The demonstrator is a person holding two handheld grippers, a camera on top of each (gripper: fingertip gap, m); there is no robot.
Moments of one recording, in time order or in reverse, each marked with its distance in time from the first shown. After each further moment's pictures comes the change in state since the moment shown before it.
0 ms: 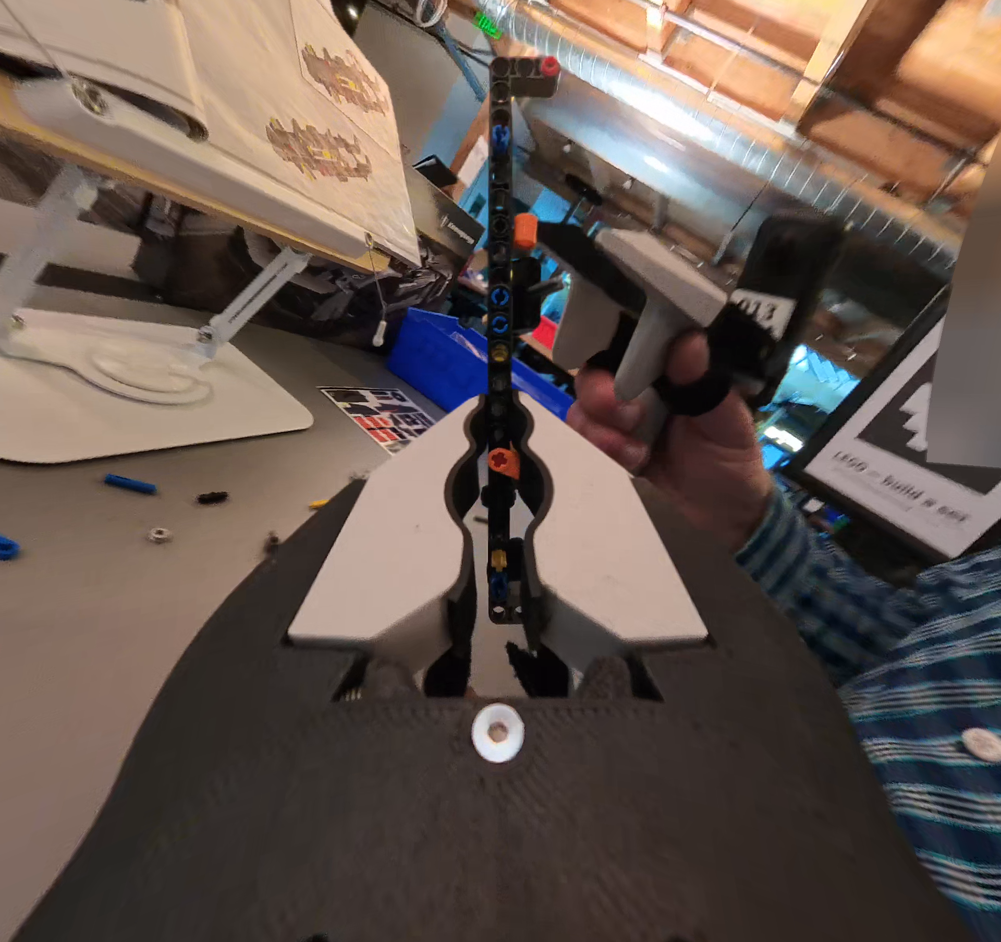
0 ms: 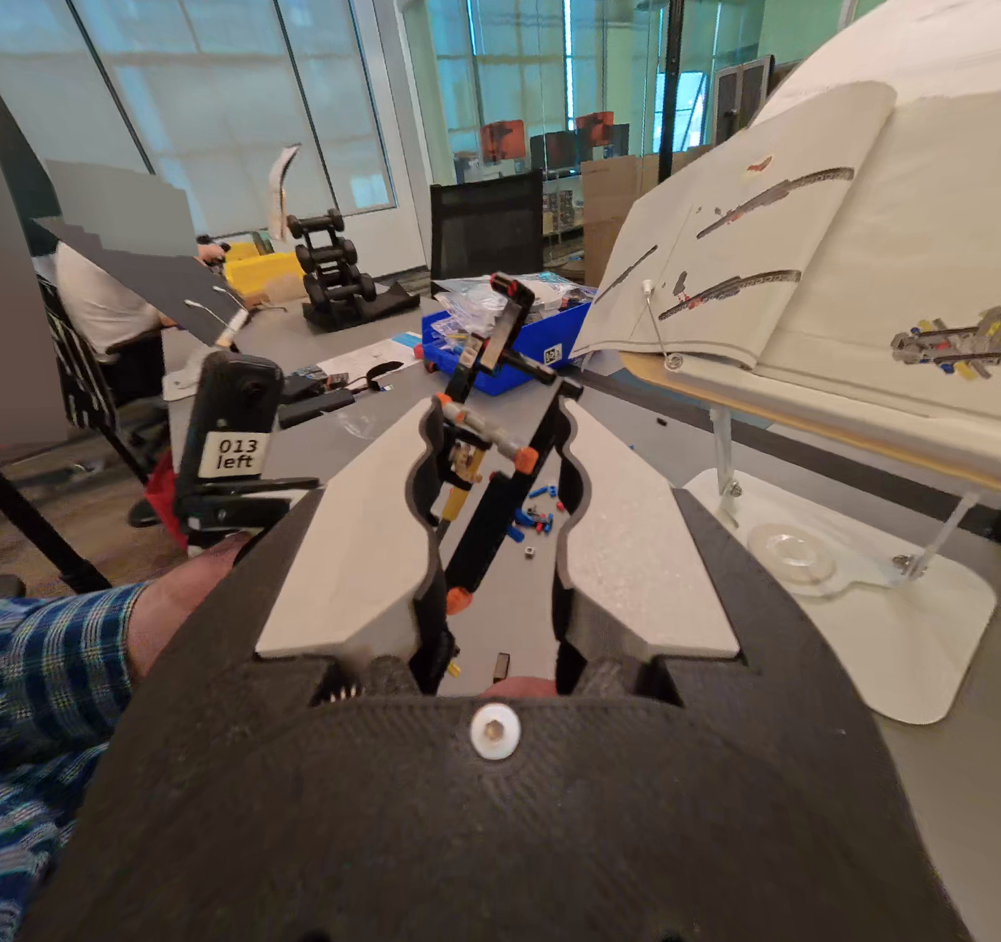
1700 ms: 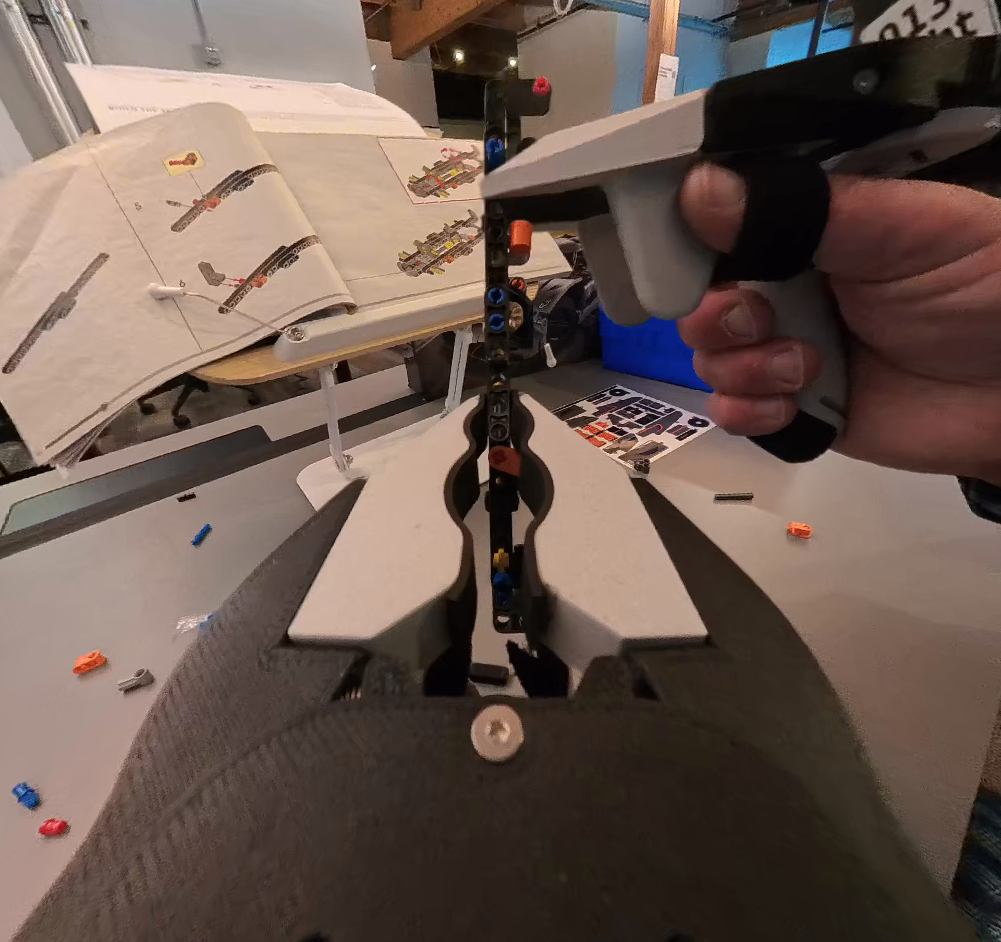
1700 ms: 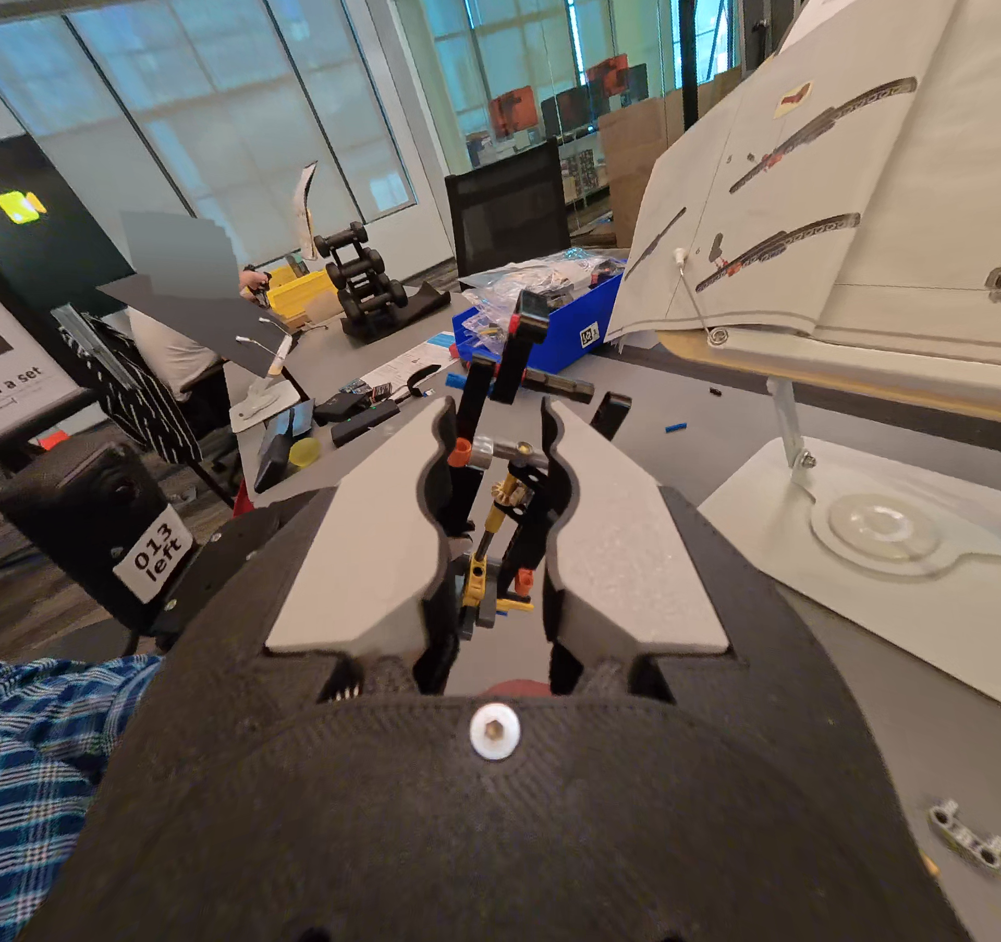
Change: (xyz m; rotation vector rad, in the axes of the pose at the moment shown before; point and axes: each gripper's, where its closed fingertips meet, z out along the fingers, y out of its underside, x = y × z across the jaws) left arm 0.000 -0.010 0.004 -0.026 -0.386 0.689; right arm -0.006 -0.006 0.015 -0.043 -0.031 0.173
